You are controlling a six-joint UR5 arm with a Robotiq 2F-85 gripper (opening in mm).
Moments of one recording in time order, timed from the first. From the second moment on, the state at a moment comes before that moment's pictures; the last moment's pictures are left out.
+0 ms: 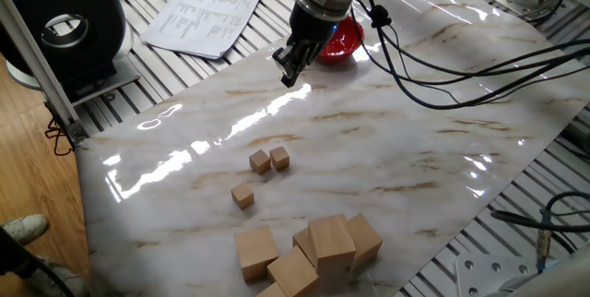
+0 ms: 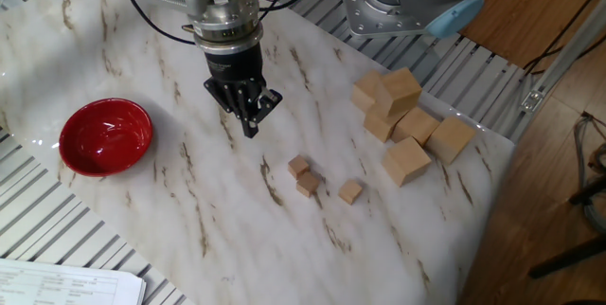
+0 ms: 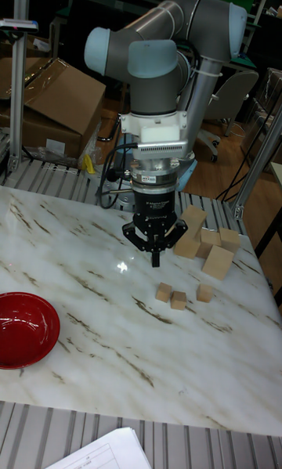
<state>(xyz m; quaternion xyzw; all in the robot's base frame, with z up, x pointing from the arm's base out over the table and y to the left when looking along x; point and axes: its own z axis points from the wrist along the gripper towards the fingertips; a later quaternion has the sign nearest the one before) 0.547 0.059 0.141 -0.06 0.98 0.14 0.10</state>
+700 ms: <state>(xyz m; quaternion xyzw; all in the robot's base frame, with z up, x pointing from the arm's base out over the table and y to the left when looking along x) 0.544 0.064 0.143 -0.05 0.98 0.15 0.10</state>
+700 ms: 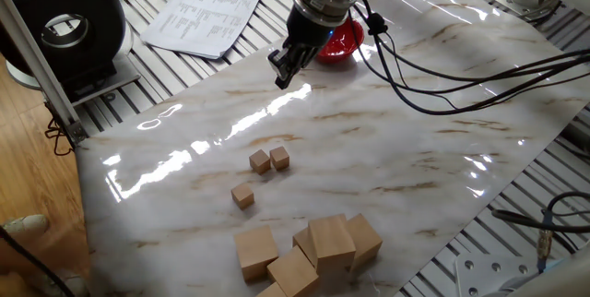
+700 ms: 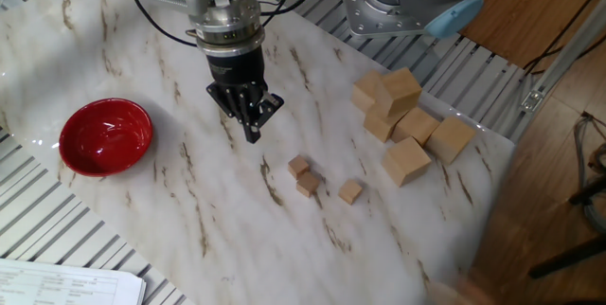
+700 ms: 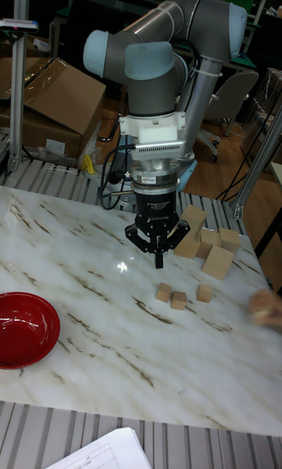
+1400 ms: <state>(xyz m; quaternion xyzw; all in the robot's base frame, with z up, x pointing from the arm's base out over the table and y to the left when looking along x) 0.533 0.060 0.145 -0.07 0.98 0.14 0.08</state>
